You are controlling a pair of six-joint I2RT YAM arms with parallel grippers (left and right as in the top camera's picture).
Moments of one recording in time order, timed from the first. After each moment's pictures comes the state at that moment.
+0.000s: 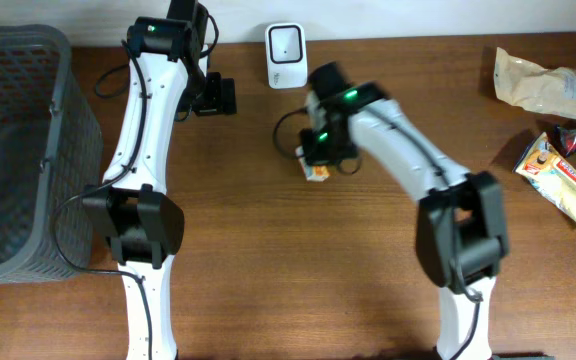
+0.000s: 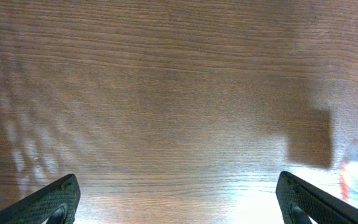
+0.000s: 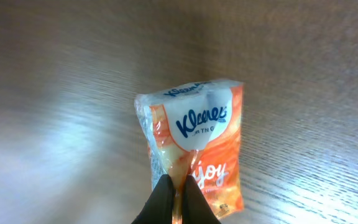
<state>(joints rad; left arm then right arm) -0.17 2.35 2.49 -1.53 -0.02 -0.23 0.38 2.15 1.80 -1.01 -0.31 0.23</state>
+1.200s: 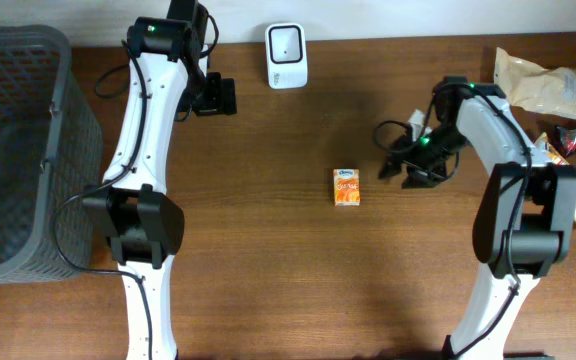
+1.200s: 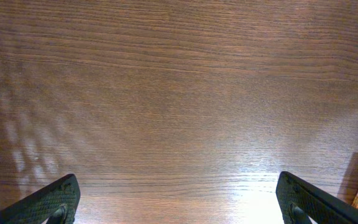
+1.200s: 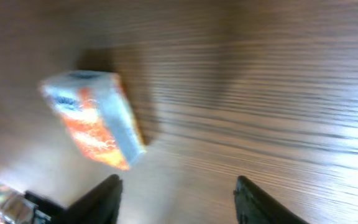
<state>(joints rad) -0.17 2.35 2.49 -1.53 -0.02 -0.23 -0.04 2.14 1.64 -1.22 -0.48 0.07</state>
